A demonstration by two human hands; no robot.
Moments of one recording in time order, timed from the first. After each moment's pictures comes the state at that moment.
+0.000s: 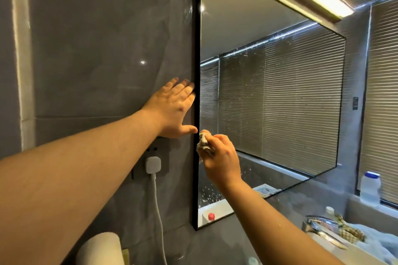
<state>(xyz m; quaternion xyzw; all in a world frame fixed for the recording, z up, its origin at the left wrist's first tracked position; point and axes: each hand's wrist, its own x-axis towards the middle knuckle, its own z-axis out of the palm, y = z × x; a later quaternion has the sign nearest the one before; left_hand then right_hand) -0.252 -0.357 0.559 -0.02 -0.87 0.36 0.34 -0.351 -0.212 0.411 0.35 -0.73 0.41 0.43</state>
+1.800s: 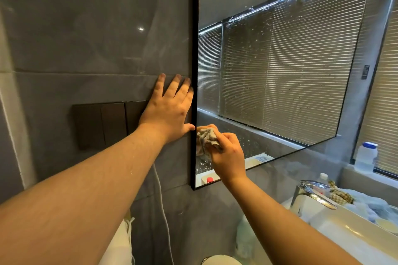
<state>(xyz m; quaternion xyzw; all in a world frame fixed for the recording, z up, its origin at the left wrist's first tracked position) -0.258 -0.343 0.457 0.04 -0.86 0.33 0.39 -0.358 -0.189 0.323 0.31 -0.74 0.46 0.38</state>
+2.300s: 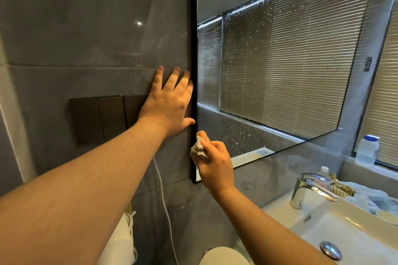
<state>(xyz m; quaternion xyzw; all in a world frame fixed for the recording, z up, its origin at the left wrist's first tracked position) -0.259 -0.344 0.457 0.04 -0.85 0.34 0.39 -0.333 -0.215 0.286 0.32 -0.73 0.49 0.36</state>
